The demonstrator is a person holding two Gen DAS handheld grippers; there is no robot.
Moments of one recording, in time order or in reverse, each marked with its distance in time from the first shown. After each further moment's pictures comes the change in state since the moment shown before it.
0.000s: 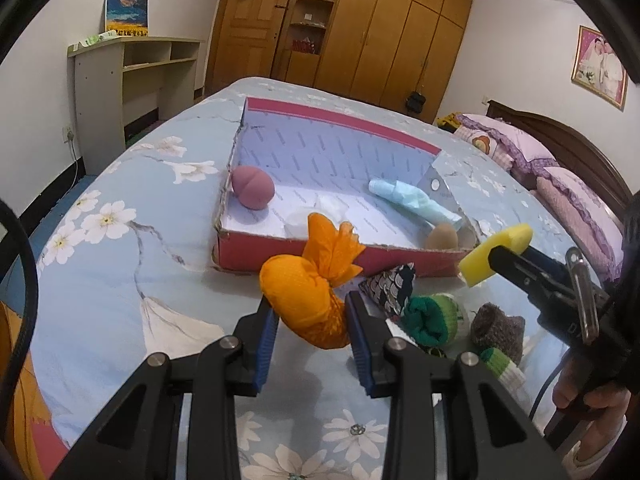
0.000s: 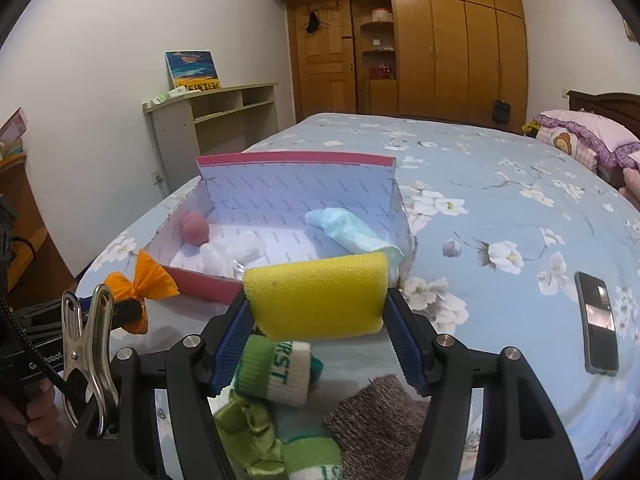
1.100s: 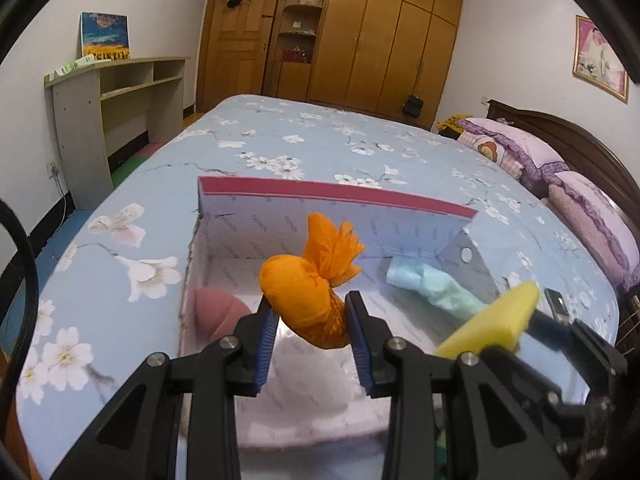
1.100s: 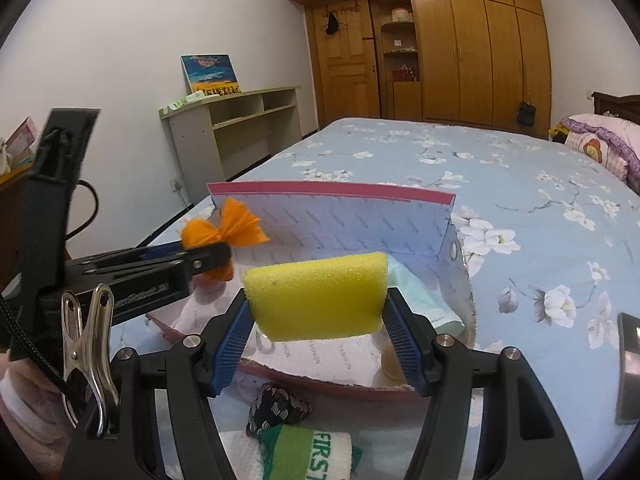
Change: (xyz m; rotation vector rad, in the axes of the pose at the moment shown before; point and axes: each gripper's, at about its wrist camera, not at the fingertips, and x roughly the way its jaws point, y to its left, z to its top) left arm 0.091 -0.007 0.104 0.055 -0.027 0.014; right arm 0.057 0.014 0.041 -0.003 -0.006 0.091
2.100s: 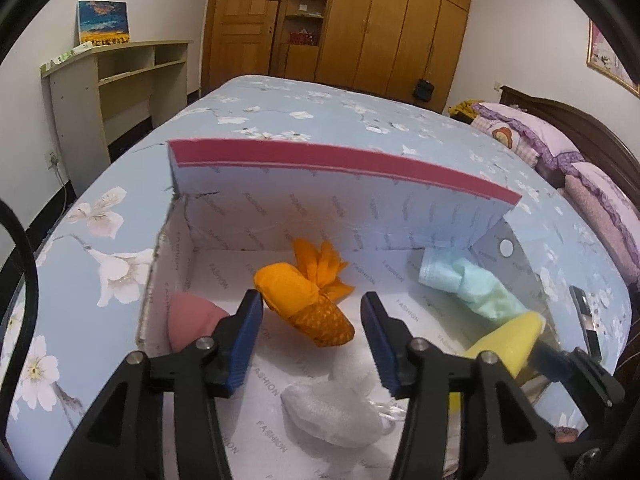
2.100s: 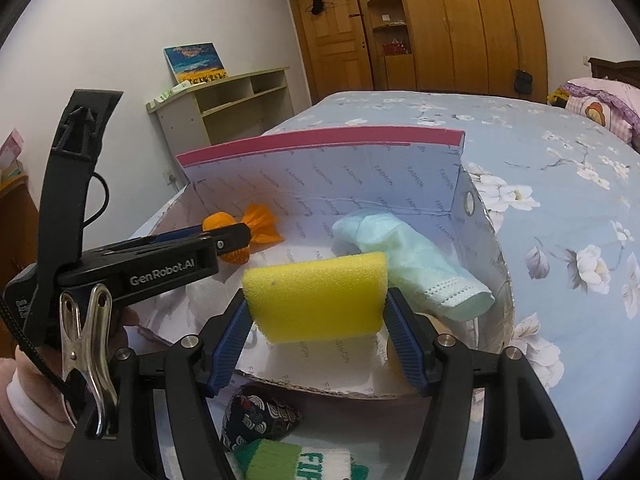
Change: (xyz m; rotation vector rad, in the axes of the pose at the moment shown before) left arm 0.052 0.005 -0.001 -0.001 0.054 0.038; right arm 0.039 -0.013 -0.016 0.082 0.066 0.015
